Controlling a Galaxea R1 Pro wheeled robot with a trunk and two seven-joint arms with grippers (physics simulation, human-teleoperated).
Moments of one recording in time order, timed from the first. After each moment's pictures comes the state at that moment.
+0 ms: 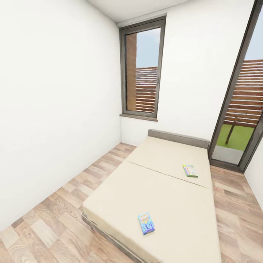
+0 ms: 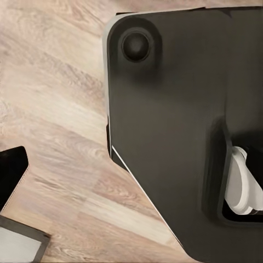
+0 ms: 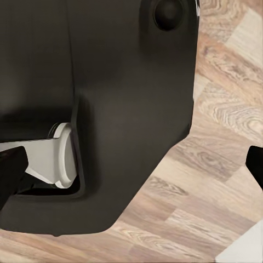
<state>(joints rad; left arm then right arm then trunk) 0.01 0.02 -0.01 0.00 -0.01 -0.11 -0.01 0.00 0.04 -0.01 -0.01 -0.01 0.00 0.01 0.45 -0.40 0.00</state>
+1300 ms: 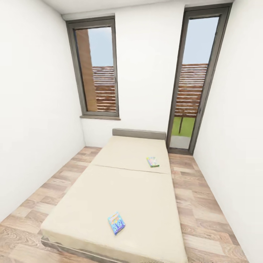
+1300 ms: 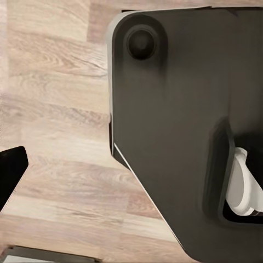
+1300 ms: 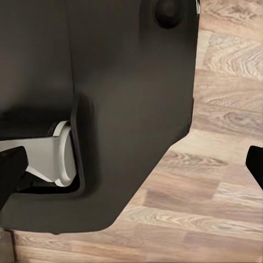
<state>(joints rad) 0.01 0.02 0.01 0.00 0.00 -0.11 0.00 0.00 0.04 -0.01 -0.01 -0.01 0.00 0.01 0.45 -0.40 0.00</state>
